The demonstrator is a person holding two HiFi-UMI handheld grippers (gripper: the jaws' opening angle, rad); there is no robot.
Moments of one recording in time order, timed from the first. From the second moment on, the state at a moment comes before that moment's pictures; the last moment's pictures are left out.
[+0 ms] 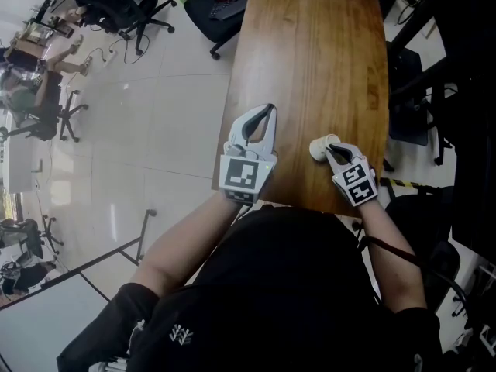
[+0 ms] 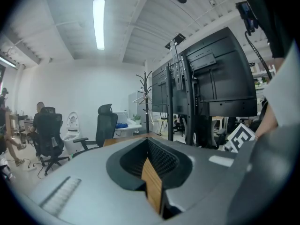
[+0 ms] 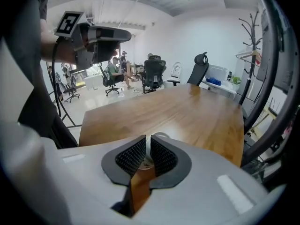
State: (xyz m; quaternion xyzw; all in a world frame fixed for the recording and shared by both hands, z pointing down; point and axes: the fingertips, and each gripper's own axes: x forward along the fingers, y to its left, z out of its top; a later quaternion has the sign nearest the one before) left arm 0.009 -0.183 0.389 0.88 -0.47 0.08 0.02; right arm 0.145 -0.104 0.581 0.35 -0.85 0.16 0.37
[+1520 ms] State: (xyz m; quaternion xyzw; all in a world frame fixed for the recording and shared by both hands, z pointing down) left arm 0.050 -0.165 0.416 0.90 -0.42 0.10 0.04; right arm 0.188 -0.104 0.541 0.52 -0.80 0.22 0.19
